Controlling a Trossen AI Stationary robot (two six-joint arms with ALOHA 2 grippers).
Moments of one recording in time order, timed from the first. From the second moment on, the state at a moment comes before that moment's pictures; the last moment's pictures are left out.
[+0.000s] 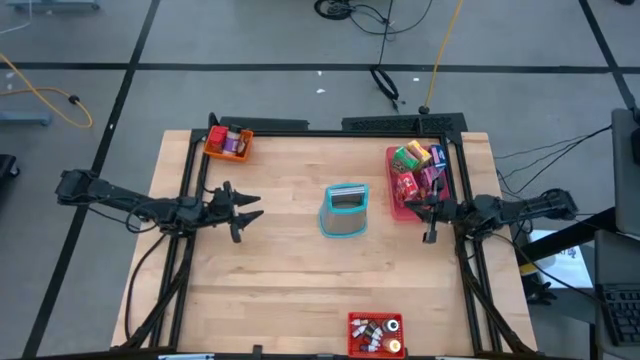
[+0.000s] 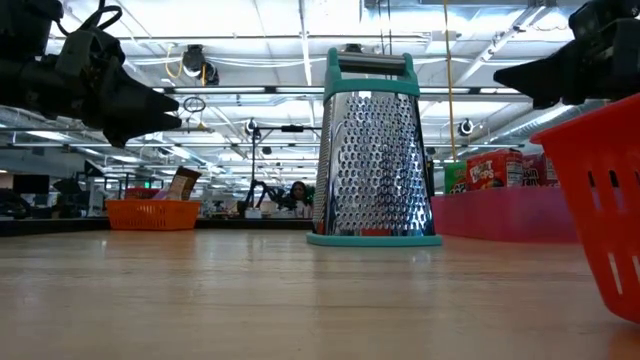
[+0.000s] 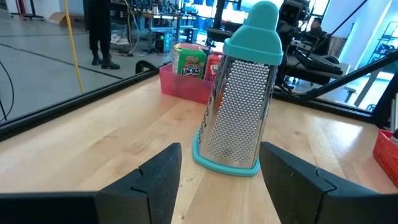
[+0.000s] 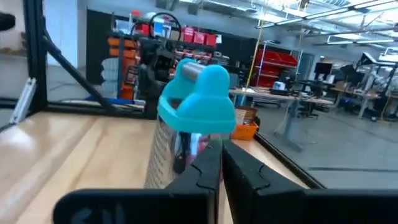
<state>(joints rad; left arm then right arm) -0.18 0.56 0.01 0.47 -0.43 -0.21 0.20 0.06 0.02 0.16 0.39 -0.19</state>
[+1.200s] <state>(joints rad) -0.18 0.57 0.01 0.47 -0.43 -0.21 0.18 0.03 0.02 0.13 0.36 -0.20</state>
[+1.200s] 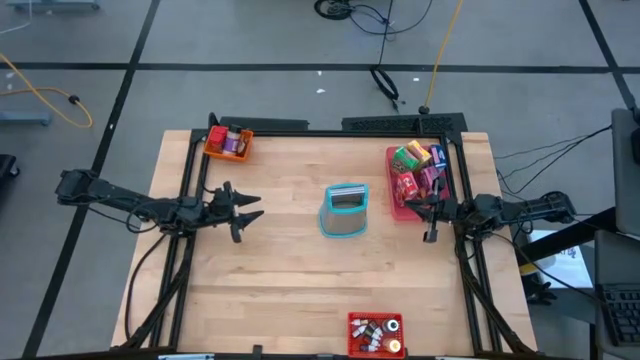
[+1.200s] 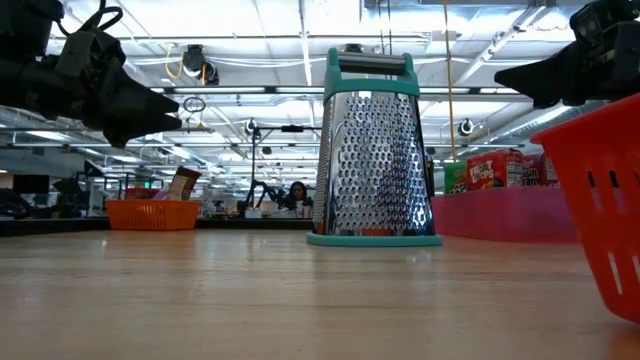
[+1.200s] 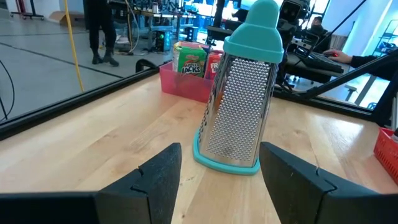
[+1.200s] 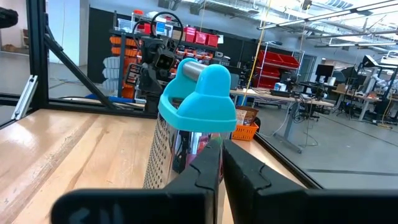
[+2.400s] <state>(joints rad) -0.18 0.57 0.01 0.47 -0.43 -0.21 0.18 0.03 0.02 0.13 0.36 -0.20</state>
